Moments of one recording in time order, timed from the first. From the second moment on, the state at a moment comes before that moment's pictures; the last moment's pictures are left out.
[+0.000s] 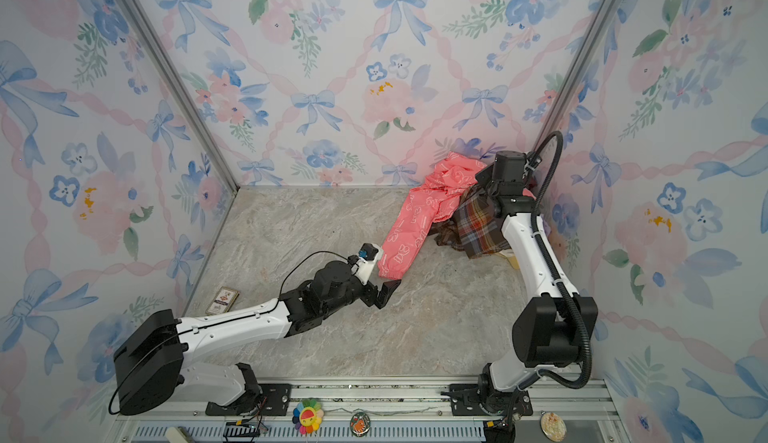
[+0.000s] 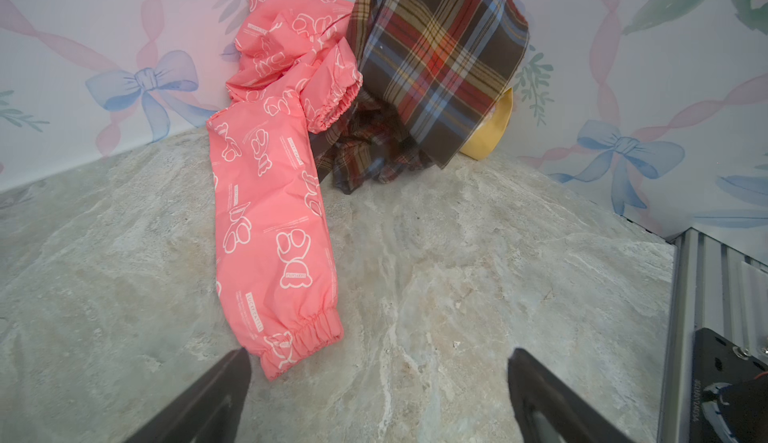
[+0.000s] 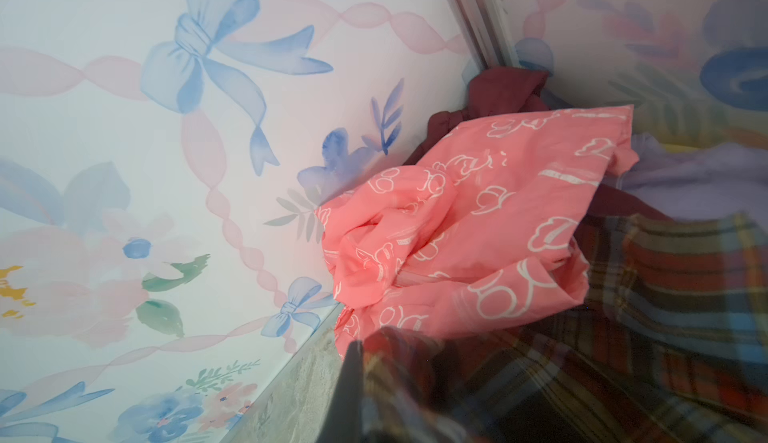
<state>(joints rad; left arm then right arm) -0.96 1.36 0.77 0.26 -0.12 -0.15 0.01 1.59 1.58 -0.36 0.19 0.82</state>
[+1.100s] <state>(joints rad) -1.01 2.18 1.64 0.42 -0.13 -0.07 -0.01 1.32 1.88 -0.51 -0.22 0.72</state>
